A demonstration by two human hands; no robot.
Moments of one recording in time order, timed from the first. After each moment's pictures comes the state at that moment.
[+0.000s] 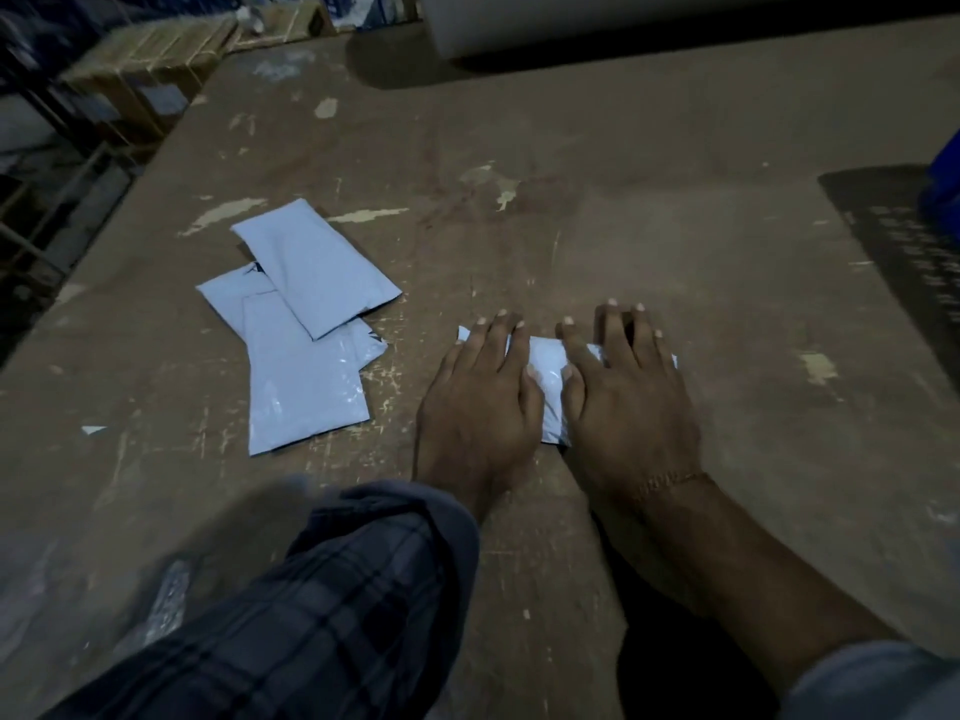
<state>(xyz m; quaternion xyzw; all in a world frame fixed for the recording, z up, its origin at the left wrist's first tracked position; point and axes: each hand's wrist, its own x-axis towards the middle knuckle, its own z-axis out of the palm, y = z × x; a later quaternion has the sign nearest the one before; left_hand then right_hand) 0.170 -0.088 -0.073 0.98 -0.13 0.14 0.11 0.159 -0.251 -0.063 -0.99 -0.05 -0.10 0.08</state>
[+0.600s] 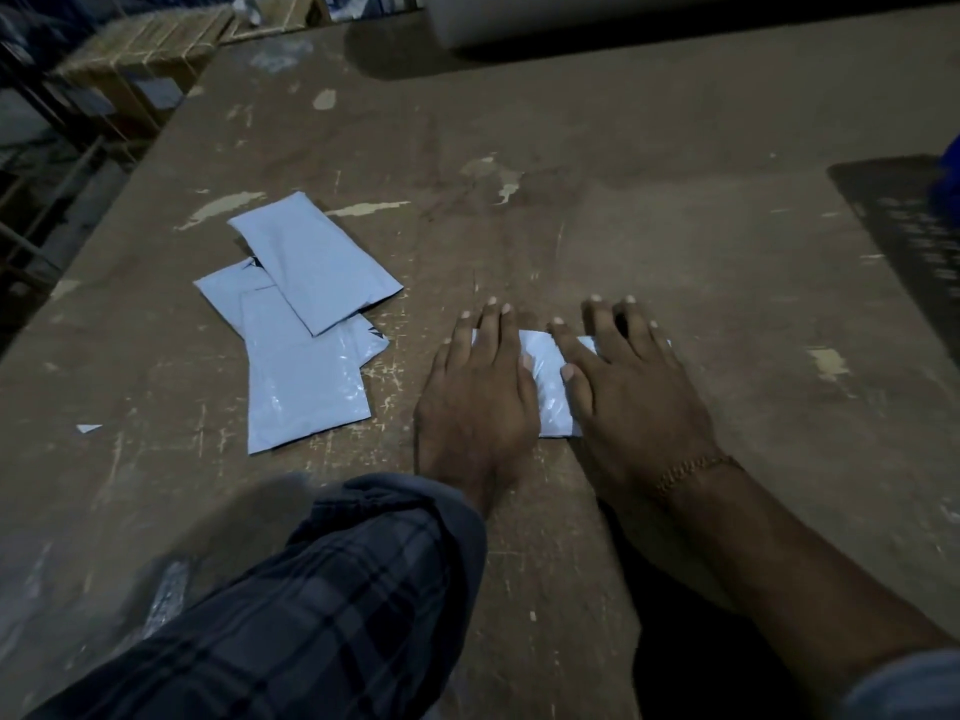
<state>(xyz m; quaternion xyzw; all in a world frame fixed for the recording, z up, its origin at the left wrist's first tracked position) 0.169 -0.092 -0.069 0.99 -0.06 0.11 0.07 0.163 -0.258 -0.053 -0.99 -0.11 -0.04 0.08</state>
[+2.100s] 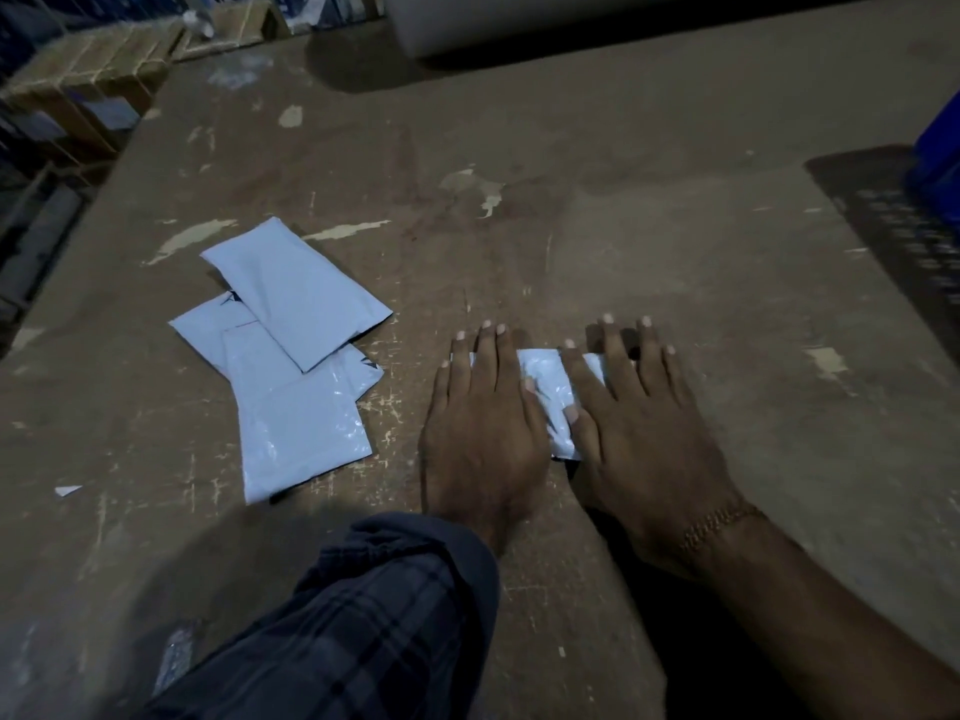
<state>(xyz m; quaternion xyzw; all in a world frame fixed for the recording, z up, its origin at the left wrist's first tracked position) 0.172 -0.089 -0.073 0.99 -0.07 0.09 0.08 0.141 -0.254 -0.053 -1.00 -0.08 0.01 0.03</state>
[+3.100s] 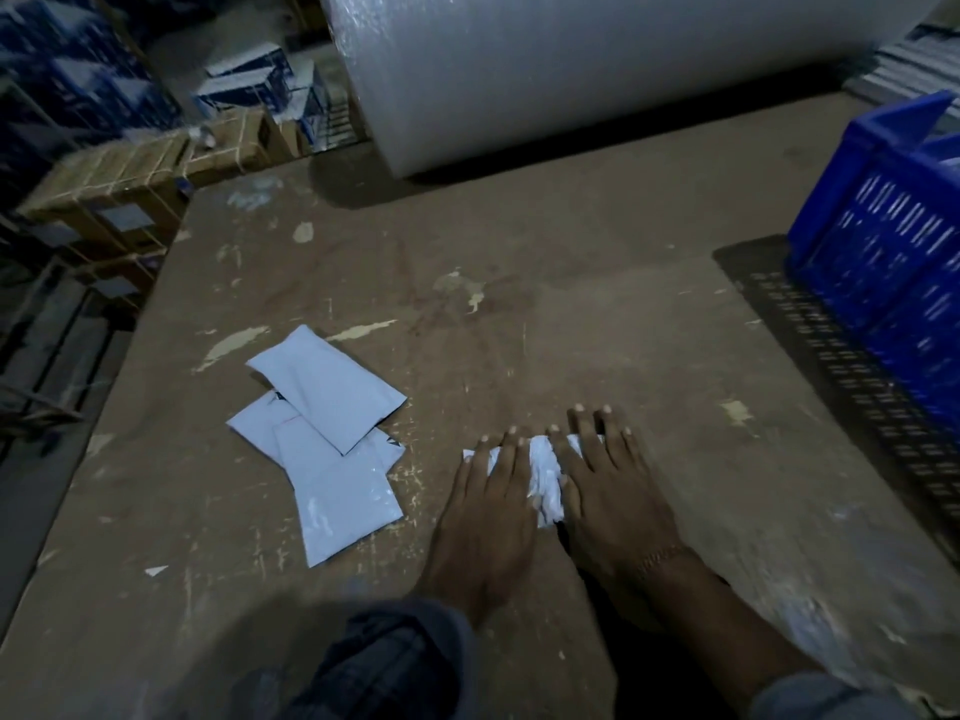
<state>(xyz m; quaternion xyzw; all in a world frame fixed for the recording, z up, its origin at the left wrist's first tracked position) 0.138 -0.062 -0.051 0.97 -0.25 -0.02 0.03 0.127 -0.251 -0.063 -0.99 -0.04 0.00 0.12</state>
